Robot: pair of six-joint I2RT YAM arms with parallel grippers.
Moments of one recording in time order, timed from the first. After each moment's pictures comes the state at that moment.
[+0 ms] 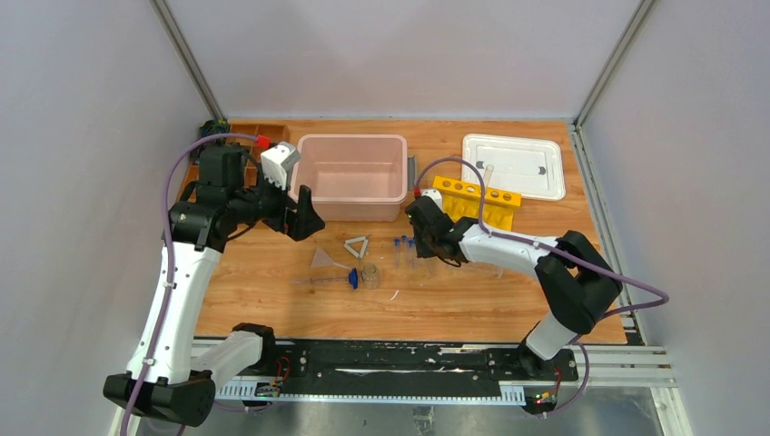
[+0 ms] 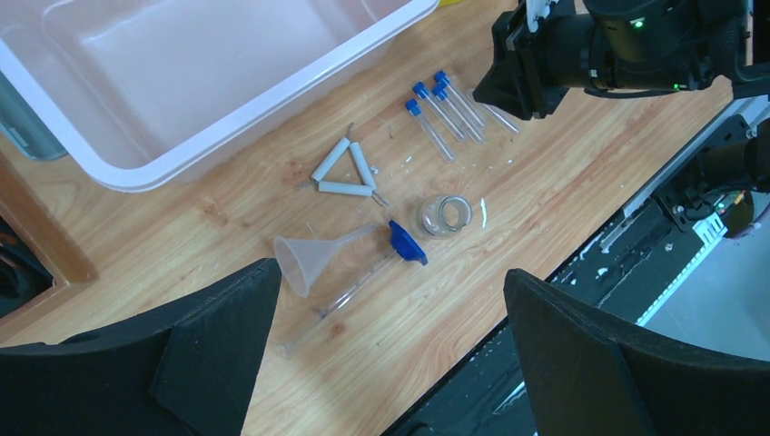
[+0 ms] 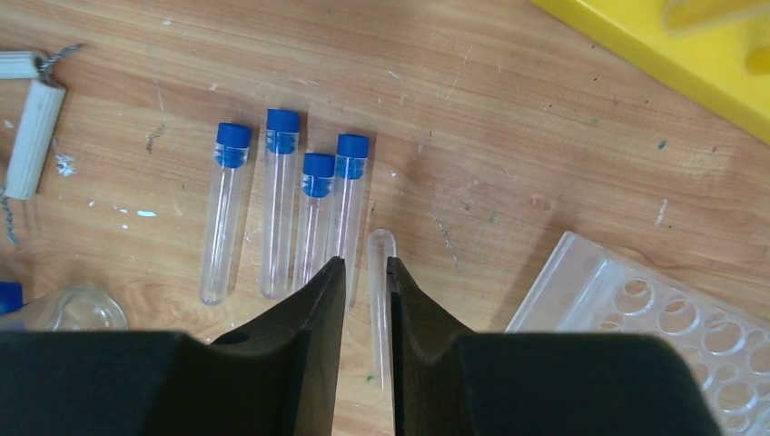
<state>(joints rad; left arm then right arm) -0.14 1.02 1.28 -0.98 0.58 0.15 0.79 1.59 0.94 -0.30 0.27 0.47</state>
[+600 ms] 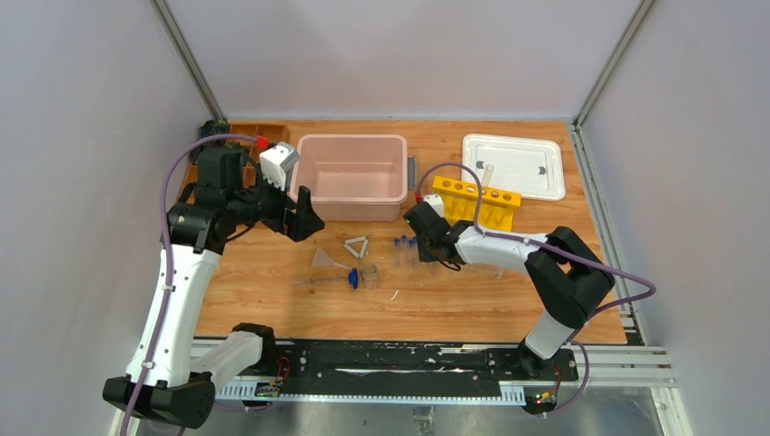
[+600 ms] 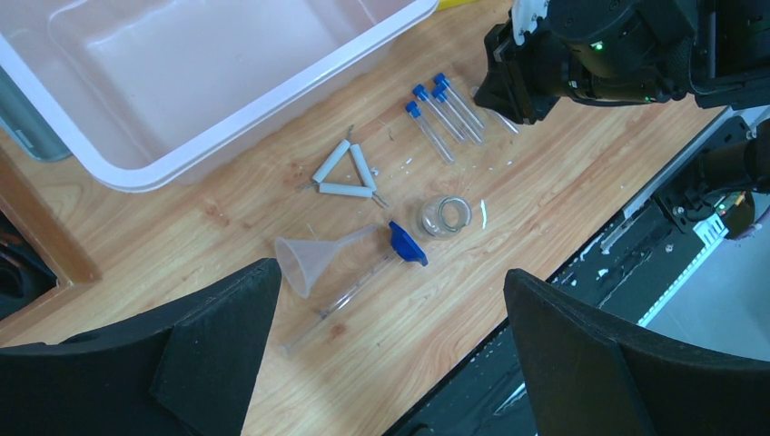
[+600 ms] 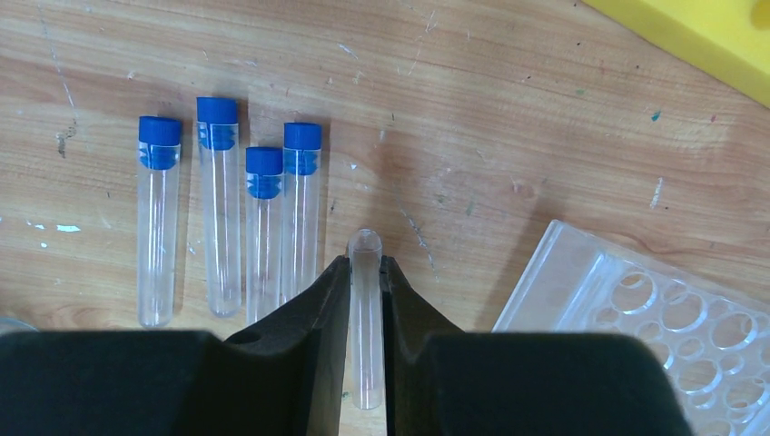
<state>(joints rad) -0.14 1.00 1.28 -0.98 0.58 0.15 0.79 1.65 0.92 -0.29 0.31 0.50</state>
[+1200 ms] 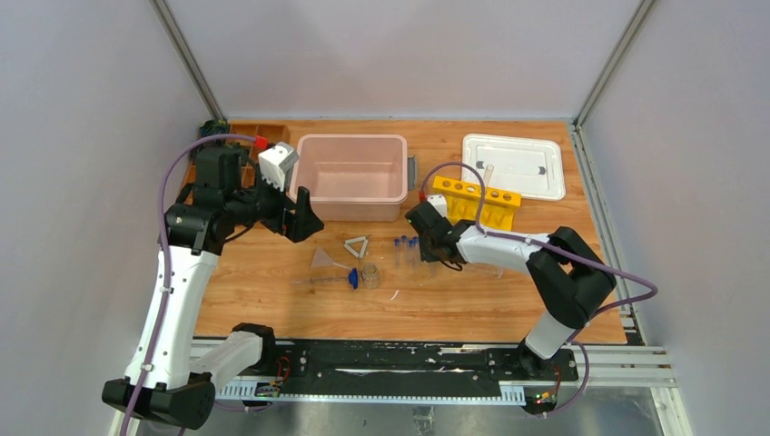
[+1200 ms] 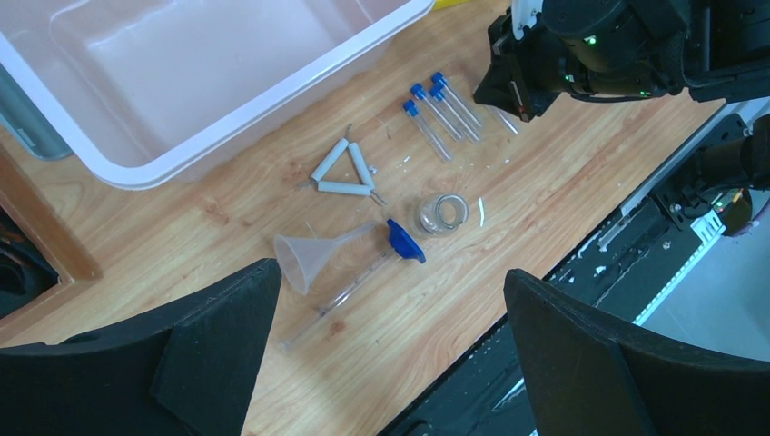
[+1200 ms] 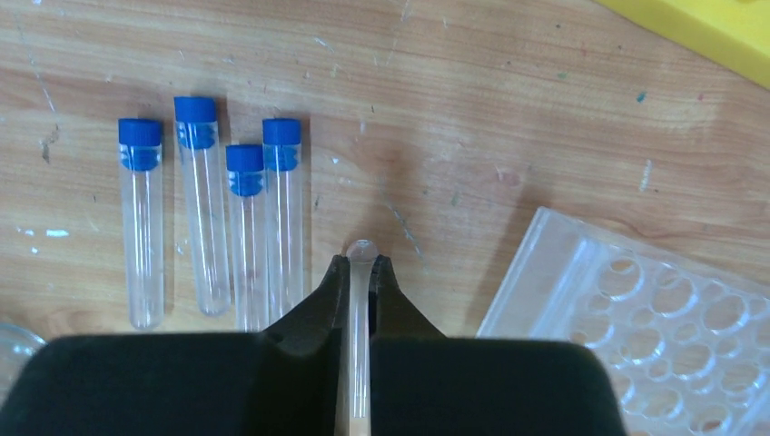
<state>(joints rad) -0.14 1.00 1.30 -1.00 0.58 0.15 0.78 1.65 0.91 -0.29 0.33 0.53</state>
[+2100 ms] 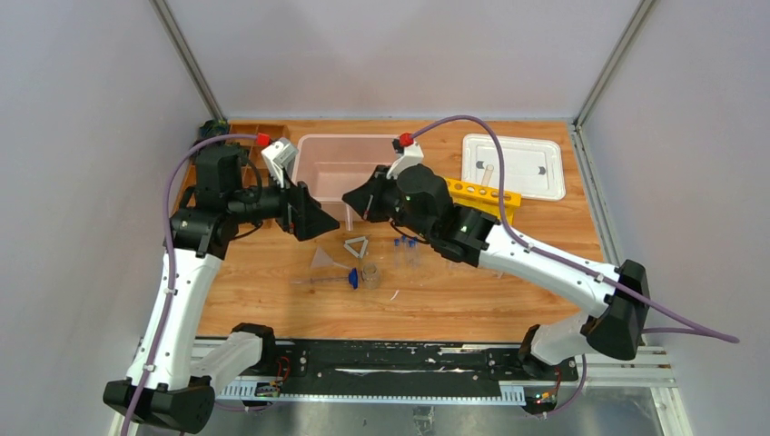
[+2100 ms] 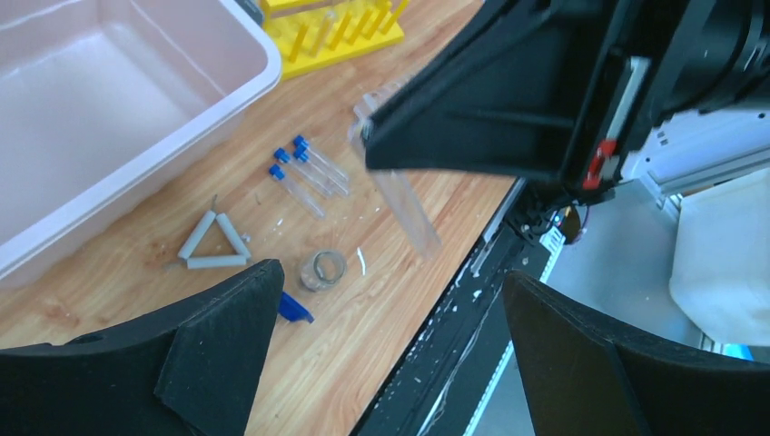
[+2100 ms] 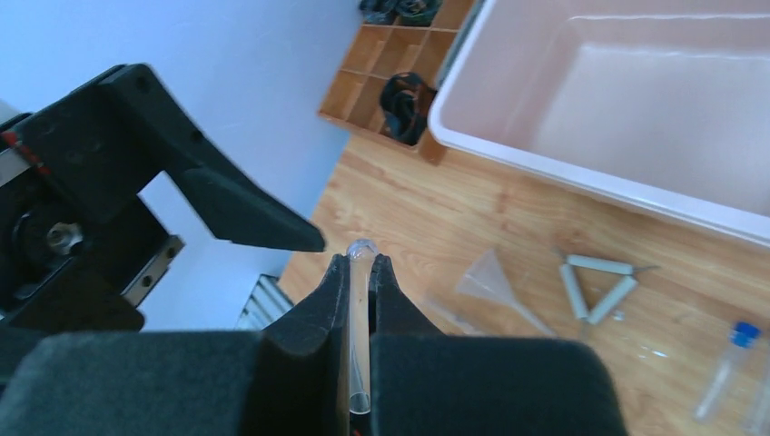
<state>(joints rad) -0.14 0.98 1.23 -0.82 0.89 -0.03 1.03 1.39 1.30 -0.13 0.21 0.73</state>
